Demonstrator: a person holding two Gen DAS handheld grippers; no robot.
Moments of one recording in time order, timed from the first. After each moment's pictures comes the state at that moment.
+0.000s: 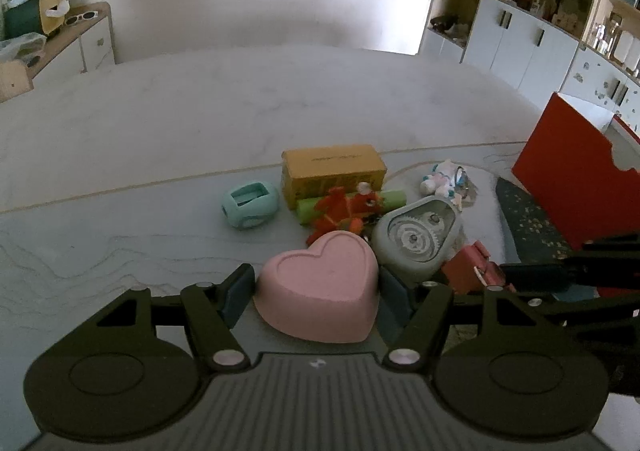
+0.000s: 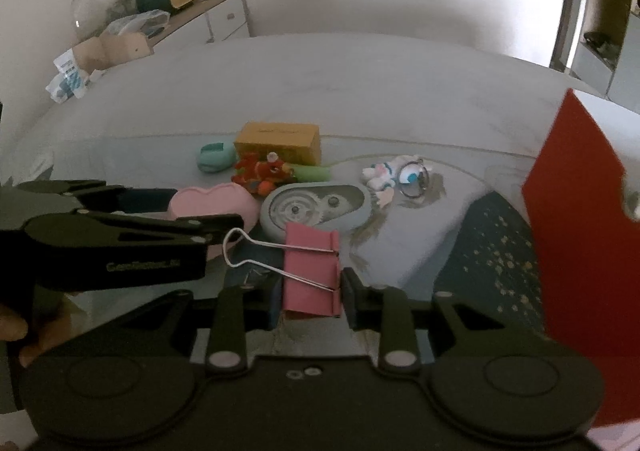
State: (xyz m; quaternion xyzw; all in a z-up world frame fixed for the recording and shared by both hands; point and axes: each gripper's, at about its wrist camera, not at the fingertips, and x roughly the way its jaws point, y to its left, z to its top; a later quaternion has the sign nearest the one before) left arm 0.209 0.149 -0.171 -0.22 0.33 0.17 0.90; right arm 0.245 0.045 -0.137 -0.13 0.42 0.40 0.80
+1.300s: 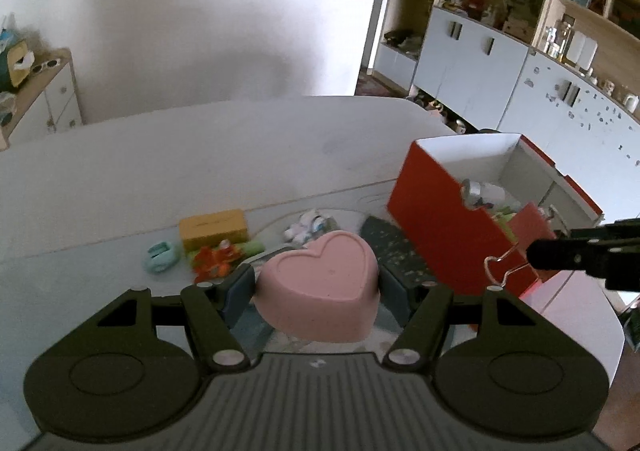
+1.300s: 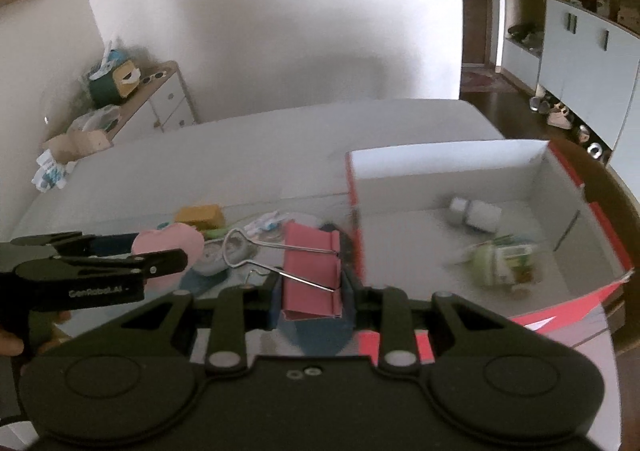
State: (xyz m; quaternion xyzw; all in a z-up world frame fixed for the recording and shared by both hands) left arm 0.203 0.070 -0.056 -0.20 0.31 0.12 0.92; right arm 0.264 -0.115 -0.025 -0.05 0.39 0.33 0.86
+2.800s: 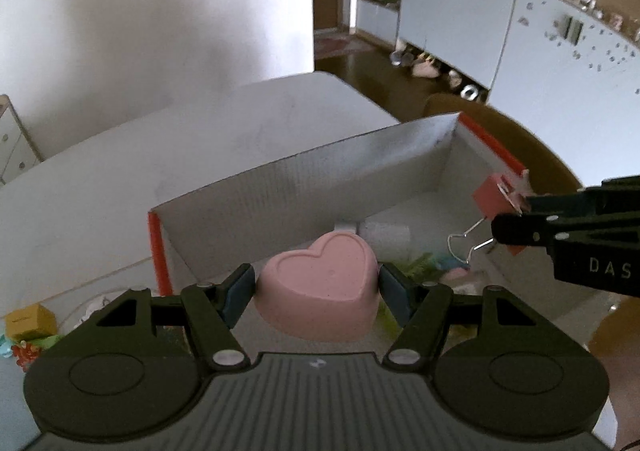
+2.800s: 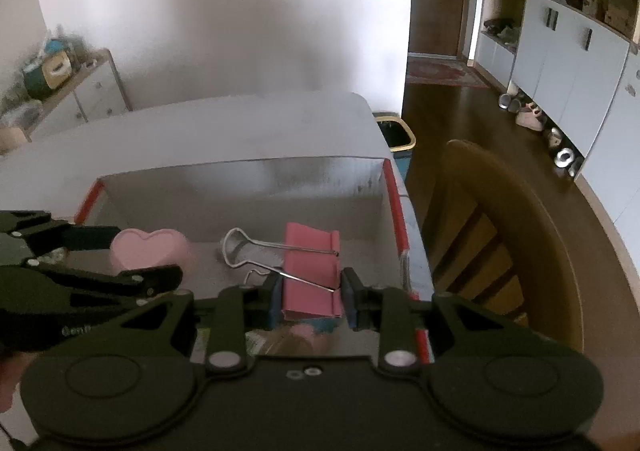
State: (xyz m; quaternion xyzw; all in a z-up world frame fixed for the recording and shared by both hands) left arm 0.447 -0.085 -0.036 -0.13 0.39 0.13 0.90; right arm 0.454 -0.214 -0.082 -0.11 0.41 0.31 0.85
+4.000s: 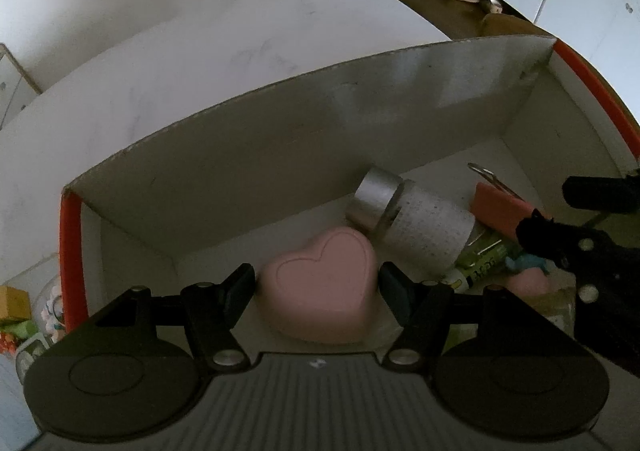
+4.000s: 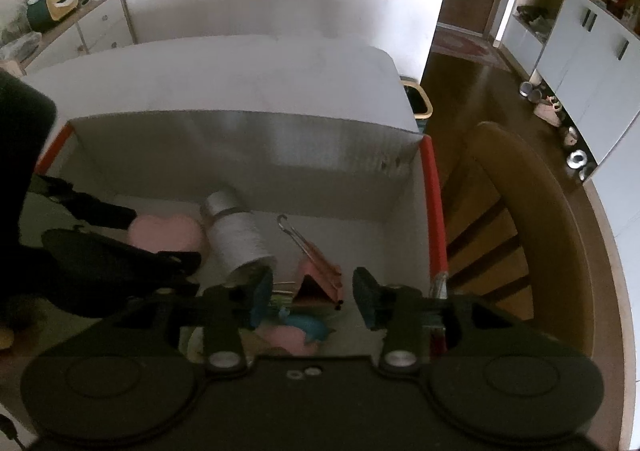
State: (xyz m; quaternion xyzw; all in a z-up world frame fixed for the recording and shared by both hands) left arm 0.494 -0.067 -0.091 -0.15 0.51 0.15 0.83; right arm 0.475 -0.189 -0.102 -0.17 0.45 0.33 0.81
